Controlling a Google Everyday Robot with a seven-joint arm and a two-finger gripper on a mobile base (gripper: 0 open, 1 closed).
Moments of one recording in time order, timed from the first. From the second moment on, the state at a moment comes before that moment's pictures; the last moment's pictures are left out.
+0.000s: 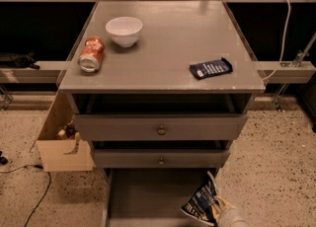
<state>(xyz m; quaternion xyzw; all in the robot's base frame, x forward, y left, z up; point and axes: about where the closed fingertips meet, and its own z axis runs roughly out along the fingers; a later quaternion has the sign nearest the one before) 0.429 -0.234 0.357 -0.41 0.78 -0.12 0.46</state>
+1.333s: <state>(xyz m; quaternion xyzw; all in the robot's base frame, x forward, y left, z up) 0.433 -0.248 0.513 -0.39 0.72 -0.10 0.57</state>
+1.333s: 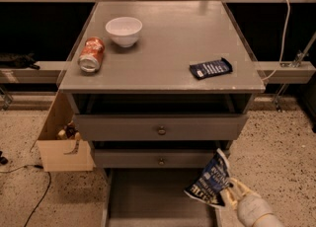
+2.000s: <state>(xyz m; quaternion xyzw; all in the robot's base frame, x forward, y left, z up) 0.424 -0.258 0.543 -0.37 0.71 -0.11 0.59</state>
